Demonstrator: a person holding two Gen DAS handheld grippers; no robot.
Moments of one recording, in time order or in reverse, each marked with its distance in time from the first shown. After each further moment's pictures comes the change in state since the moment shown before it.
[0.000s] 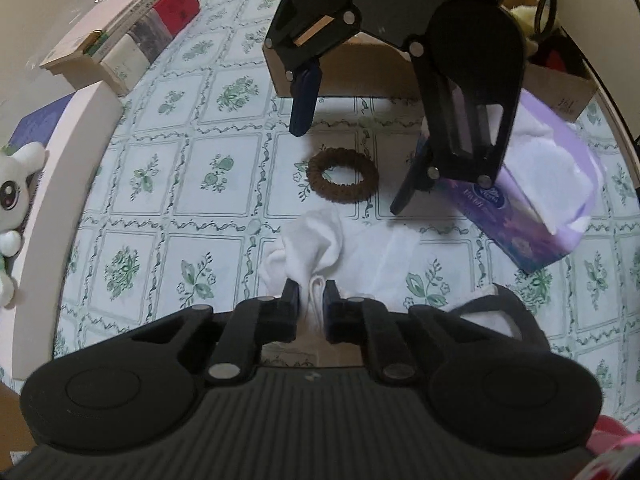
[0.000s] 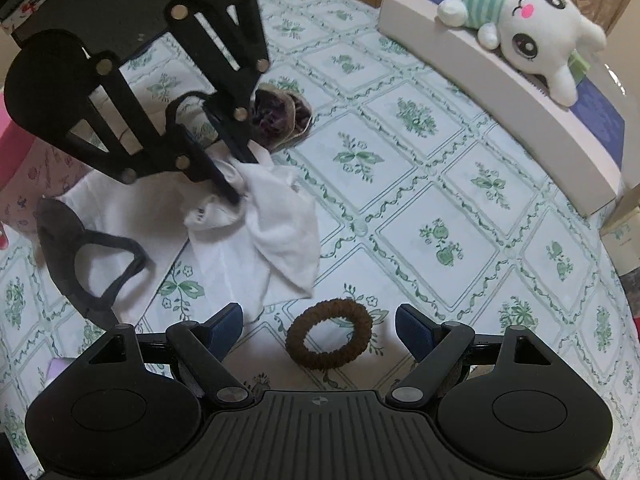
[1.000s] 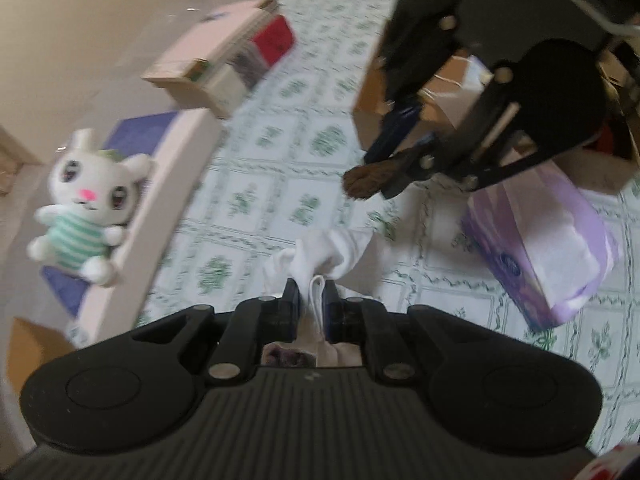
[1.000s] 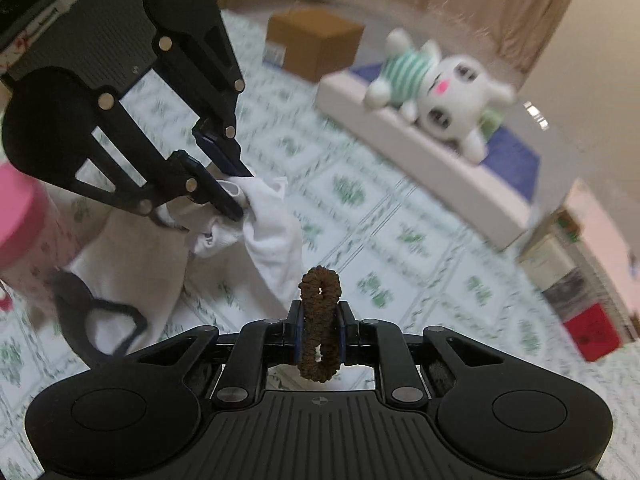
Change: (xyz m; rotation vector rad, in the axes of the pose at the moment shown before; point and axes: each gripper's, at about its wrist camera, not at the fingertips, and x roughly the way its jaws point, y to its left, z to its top) left arm -0.079 -0.008 0.030 -0.168 -0.035 0.267; right arm -0.087 0.029 0.006 0.101 -0.236 -0.239
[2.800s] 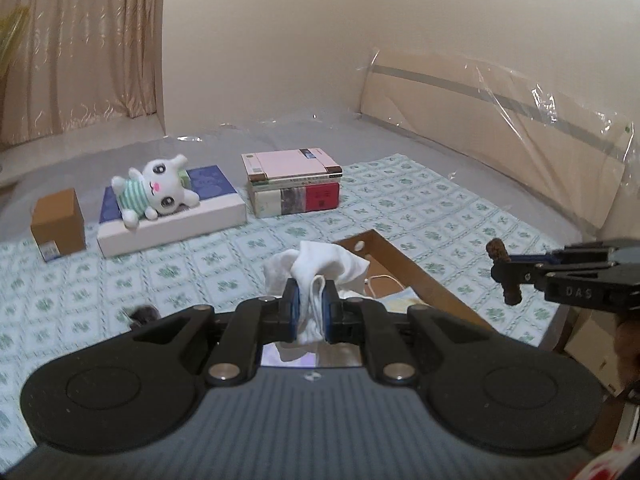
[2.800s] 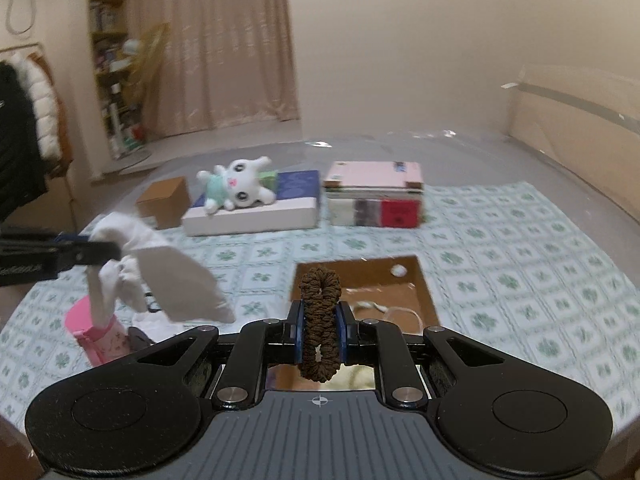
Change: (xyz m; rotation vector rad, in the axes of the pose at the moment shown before) left arm -0.196 -0.207 0.046 -0.750 -0.414 0.189; right arm -0.298 0.034 -0.198 0.707 -0.335 -0.275
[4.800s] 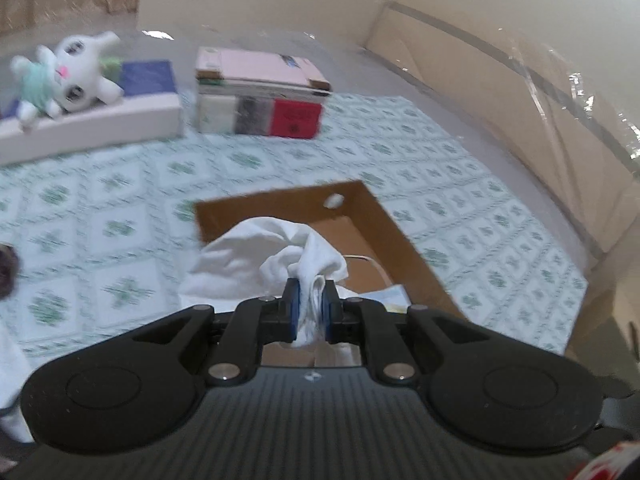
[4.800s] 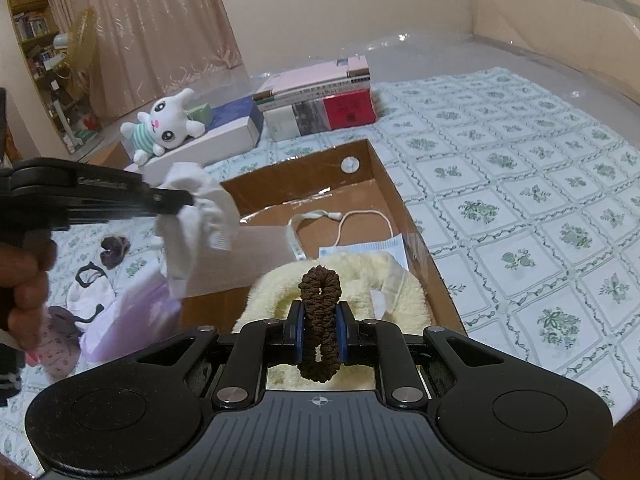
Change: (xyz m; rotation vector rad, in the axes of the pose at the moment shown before) left arm 0.238 -0.022 -0.004 -0.196 0.221 -0.113; right arm 0.121 -0.086 -0.063 0.189 0.188 -0.012
